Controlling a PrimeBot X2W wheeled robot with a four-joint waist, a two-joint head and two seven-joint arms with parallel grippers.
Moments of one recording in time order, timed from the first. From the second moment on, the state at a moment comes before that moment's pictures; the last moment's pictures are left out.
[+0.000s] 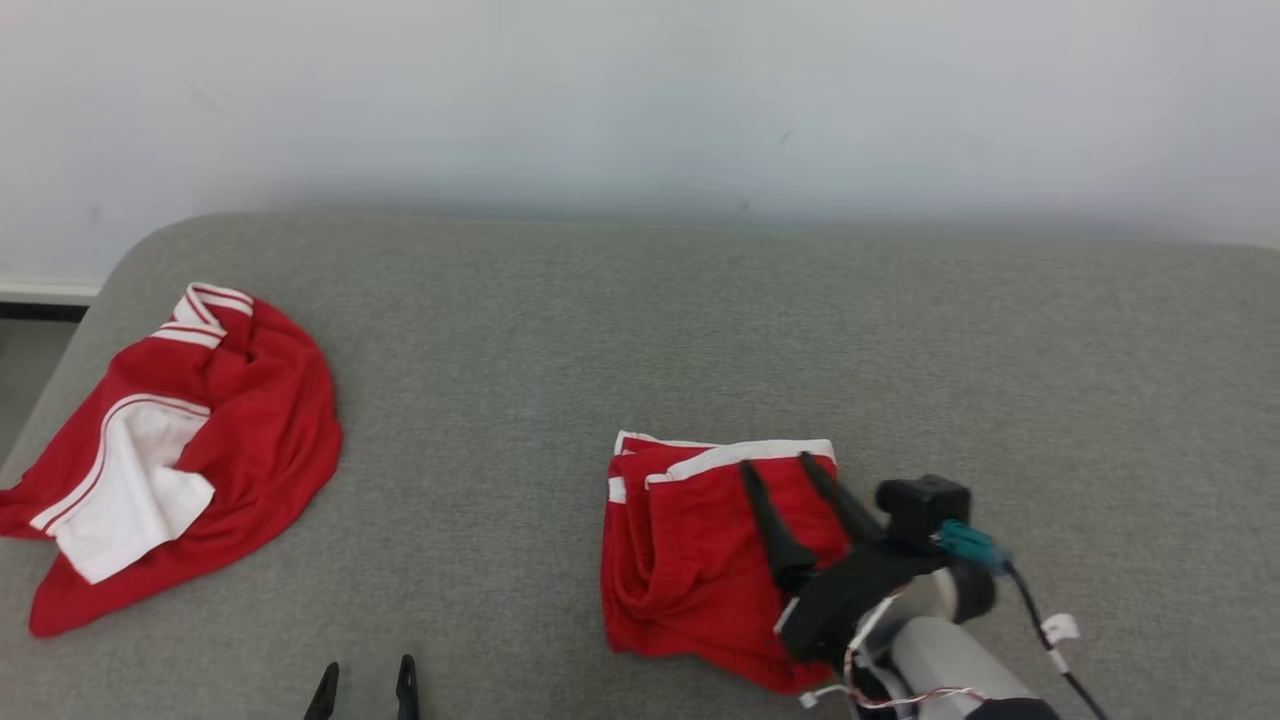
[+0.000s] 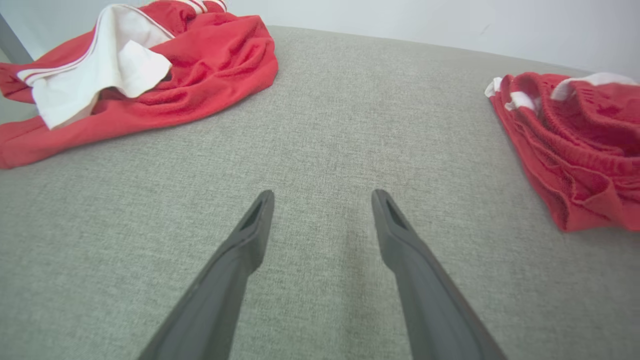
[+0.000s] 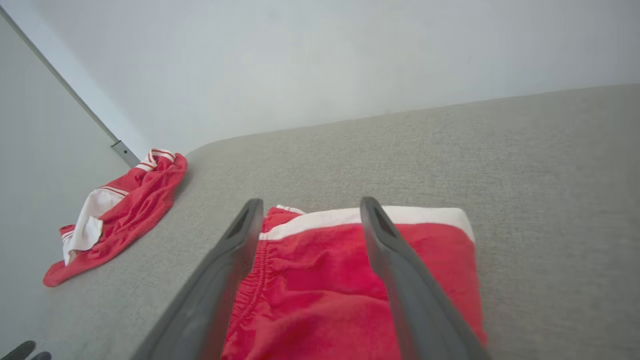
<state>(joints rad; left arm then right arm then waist) -0.02 0.05 -0.05 0.47 -0.18 -0.04 -0.26 -0.47 -0.06 0.44 0.74 0.55 0.13 -0.25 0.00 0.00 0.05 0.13</state>
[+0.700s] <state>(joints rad) 0.00 0.05 0.01 0.40 -0.15 -0.03 -0.26 -0.16 -0.06 -0.03 0.48 0.10 0.13 -0.26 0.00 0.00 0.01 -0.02</state>
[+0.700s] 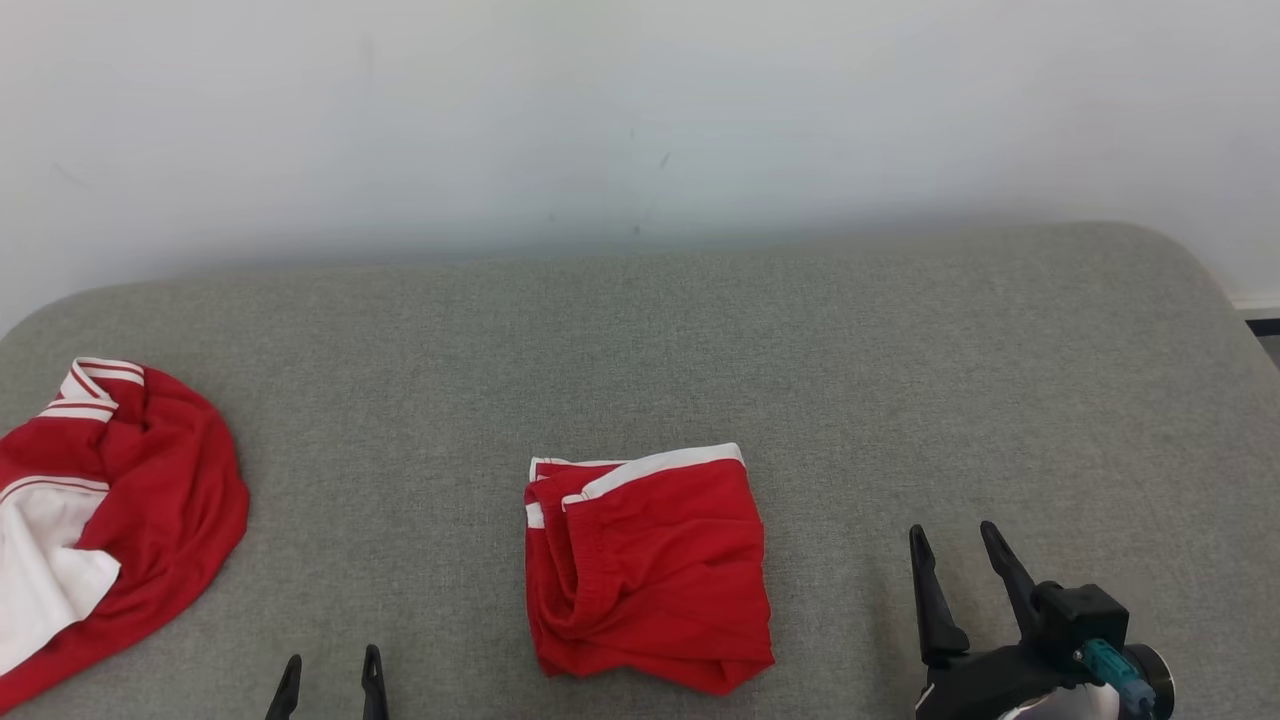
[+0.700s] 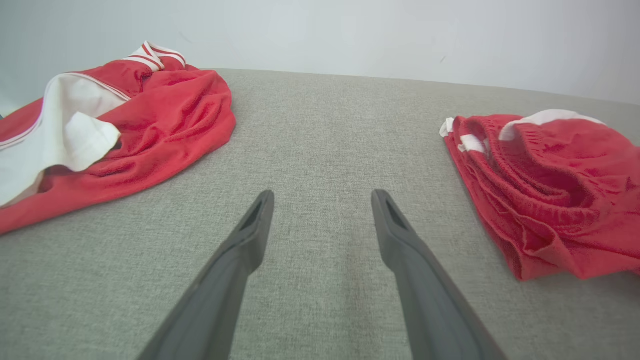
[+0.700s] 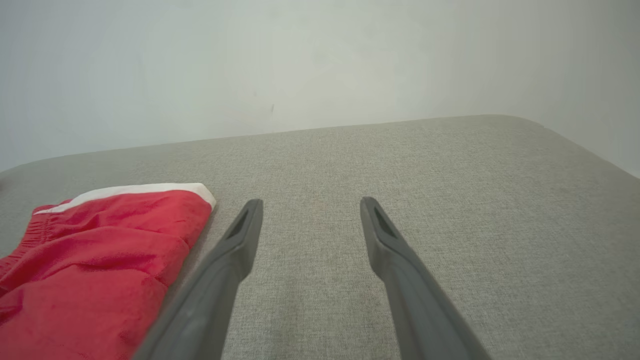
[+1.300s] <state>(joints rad) 0.04 0.05 0.01 0.37 -0.13 -0.04 -0.26 -0.09 -0.05 0.02 0.44 0.12 0.13 -0.26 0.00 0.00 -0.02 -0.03</state>
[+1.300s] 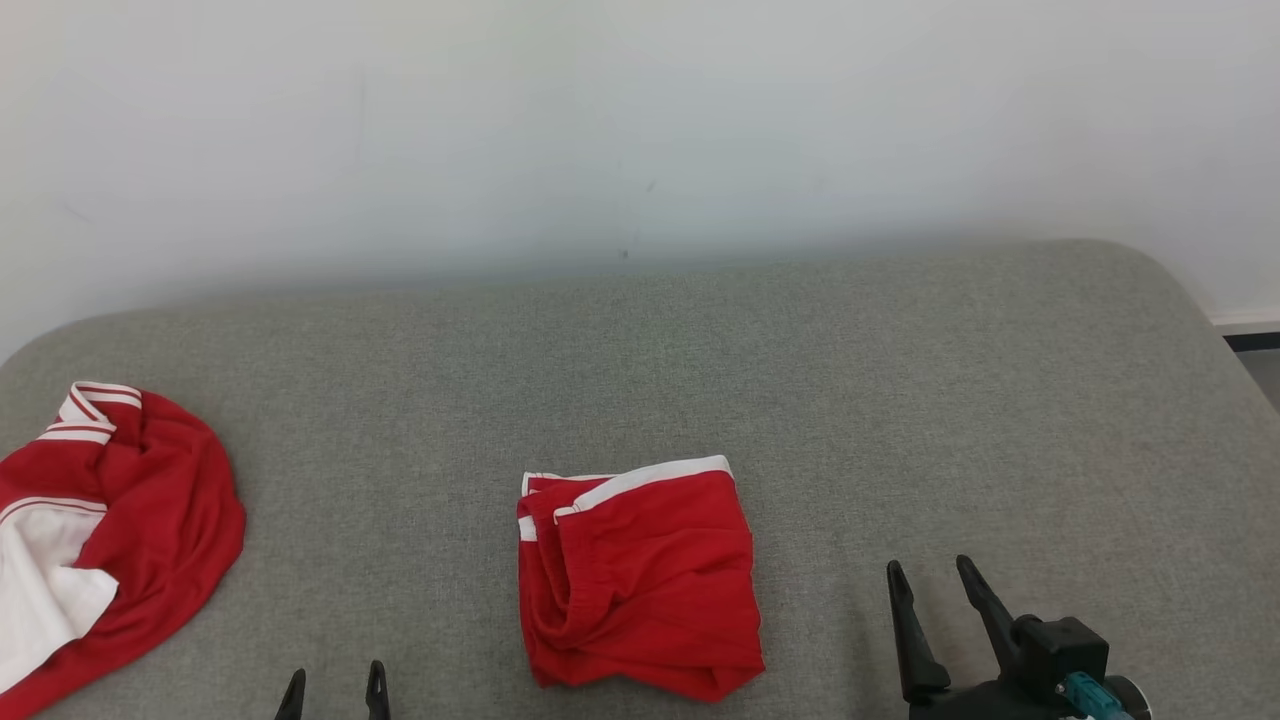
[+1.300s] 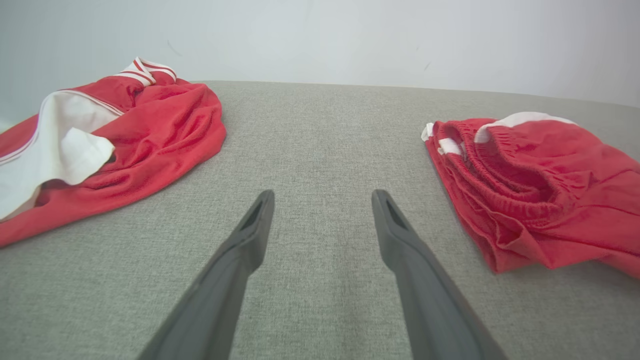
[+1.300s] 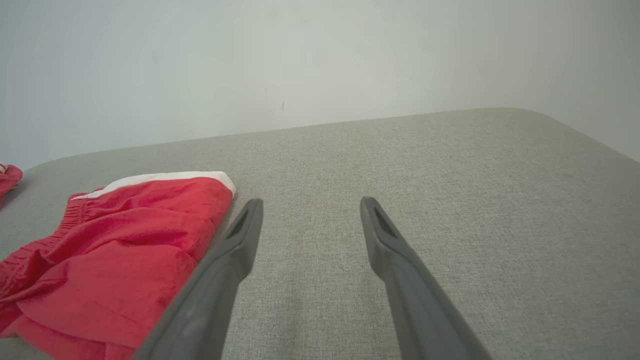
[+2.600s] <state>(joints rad) 0.02 0.05 -0.04 0.41 -0.13 -0.06 -0.26 -0.43 -0.05 0.44 1.03 0.62 0.13 -0.26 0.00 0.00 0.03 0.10</state>
